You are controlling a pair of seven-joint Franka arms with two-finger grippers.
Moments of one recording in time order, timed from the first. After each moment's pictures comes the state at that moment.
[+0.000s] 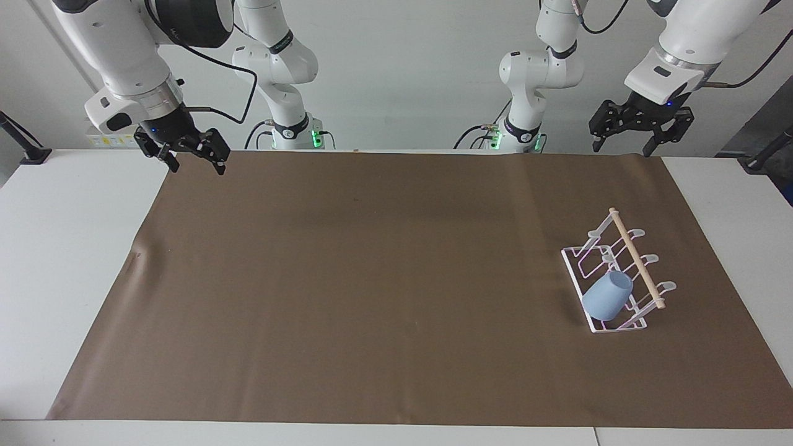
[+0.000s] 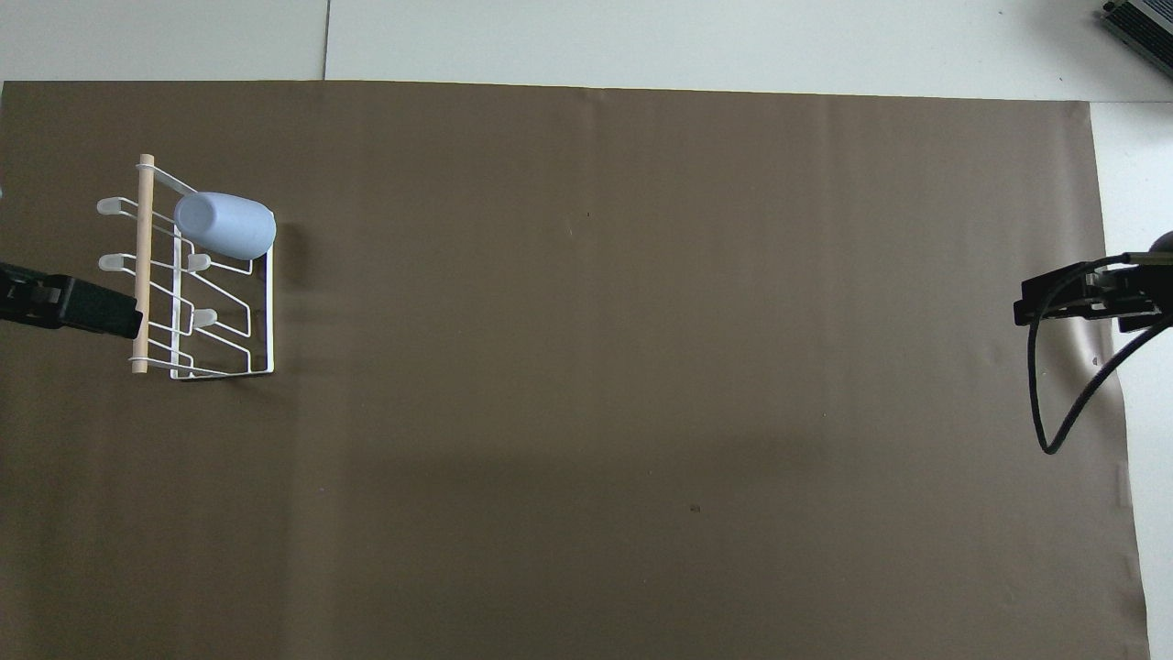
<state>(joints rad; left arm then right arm) -0.10 -0.03 -0.03 -1.48 0.02 1.42 0.08 -0.05 0.00 0.00 -1.59 0.00 1.54 0.03</state>
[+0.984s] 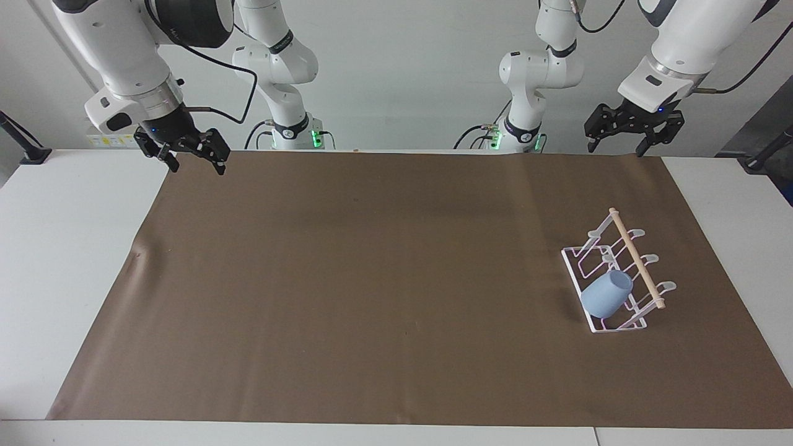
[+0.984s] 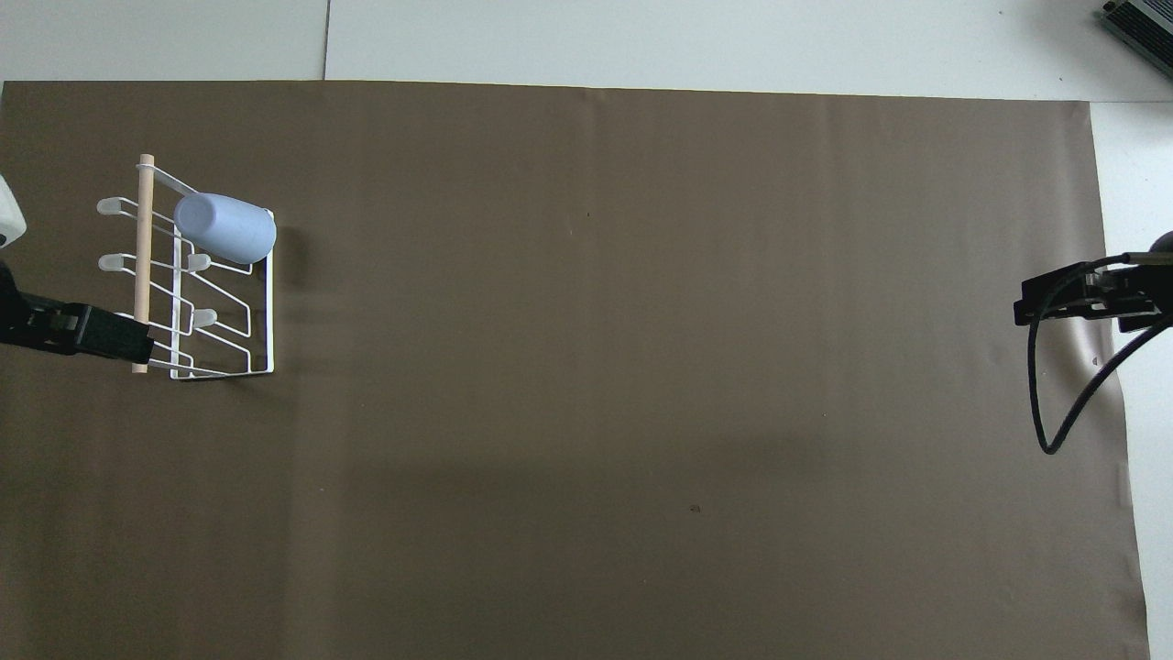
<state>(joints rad) -0.10 -0.07 -0.02 -1.57 0.01 1.44 0.08 -0.05 0.00 0.00 -1.59 0.00 1.54 0.03</state>
